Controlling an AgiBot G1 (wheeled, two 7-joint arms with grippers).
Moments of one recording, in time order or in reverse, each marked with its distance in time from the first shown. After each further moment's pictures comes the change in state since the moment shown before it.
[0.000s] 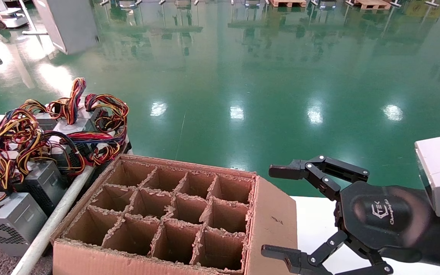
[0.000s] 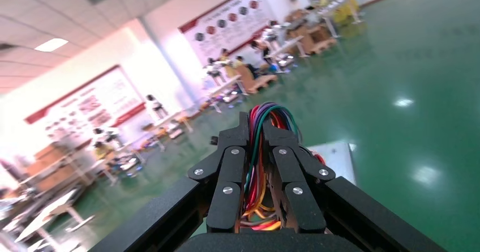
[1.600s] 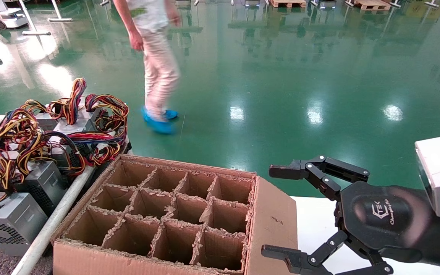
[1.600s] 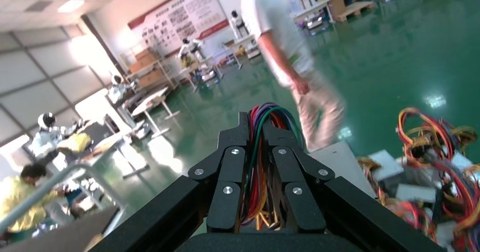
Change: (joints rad) left arm -0.384 -0.698 0.200 -0.236 0.318 0.315 -0.257; right arm 0.000 0.000 0.000 0.000 0.000 0.000 0.000
